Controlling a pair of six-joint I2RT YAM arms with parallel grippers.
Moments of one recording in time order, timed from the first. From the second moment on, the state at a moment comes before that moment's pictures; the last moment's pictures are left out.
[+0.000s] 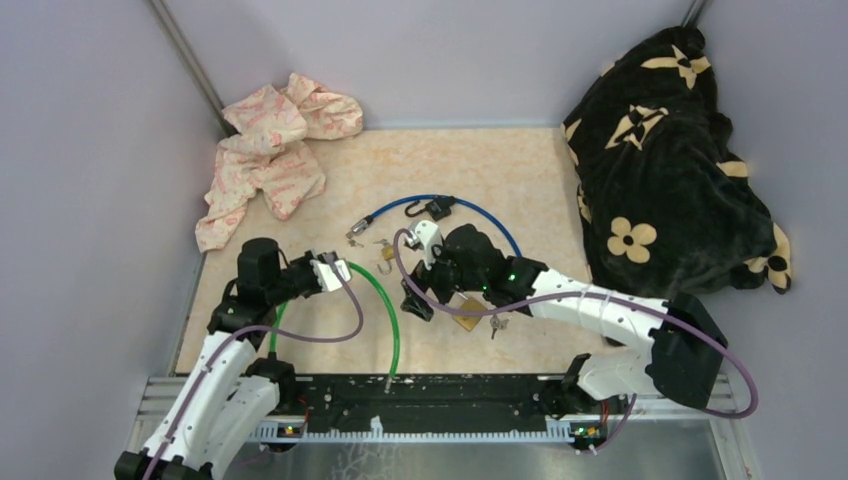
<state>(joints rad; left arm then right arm) -0.22 0.68 0.52 -0.36 0.52 0.96 0.96 1.27 0.85 -0.12 -0.25 0.06</state>
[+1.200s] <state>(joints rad) -0.34 0.57 0.58 -0.11 0.32 0.96 1.01 1.28 0.90 0.02 -0.25 0.24</state>
